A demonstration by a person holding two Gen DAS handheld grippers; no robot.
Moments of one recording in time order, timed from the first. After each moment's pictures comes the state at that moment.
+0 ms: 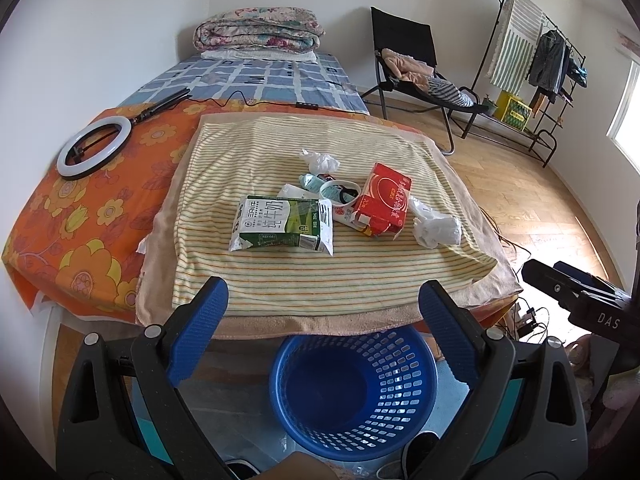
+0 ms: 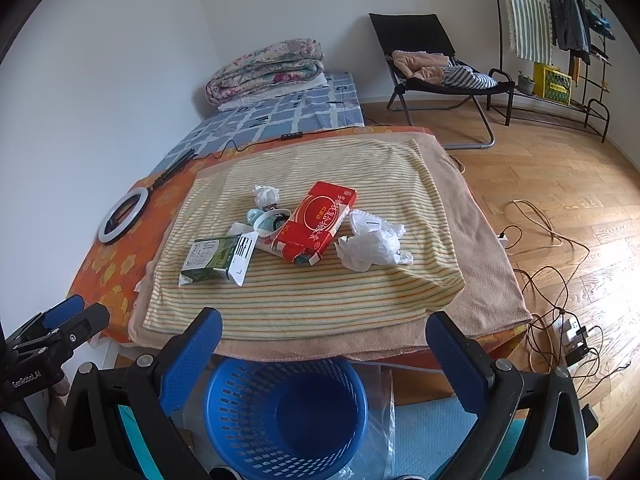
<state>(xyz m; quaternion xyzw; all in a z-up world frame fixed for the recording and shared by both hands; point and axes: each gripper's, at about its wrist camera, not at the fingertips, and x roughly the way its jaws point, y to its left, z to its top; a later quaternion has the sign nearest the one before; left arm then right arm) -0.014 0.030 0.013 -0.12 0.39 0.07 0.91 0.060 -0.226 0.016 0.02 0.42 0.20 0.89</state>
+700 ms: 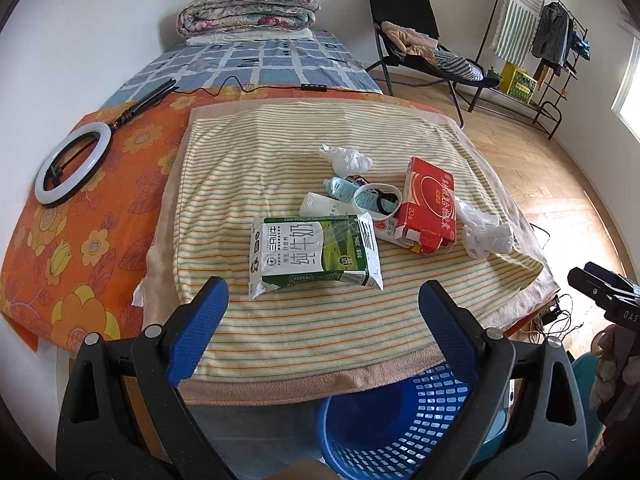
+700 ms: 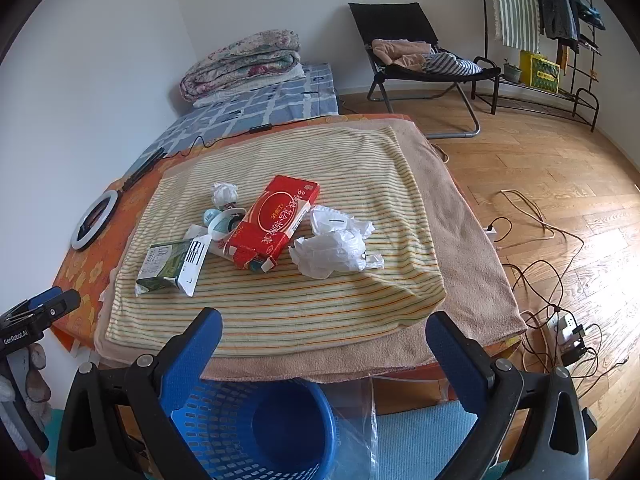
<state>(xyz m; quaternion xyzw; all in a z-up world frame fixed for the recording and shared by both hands) 0.083 0.088 -0.029 -0.09 0.44 0.05 0.89 0.112 -0.245 -0.022 0.01 0.44 0.16 0.88</state>
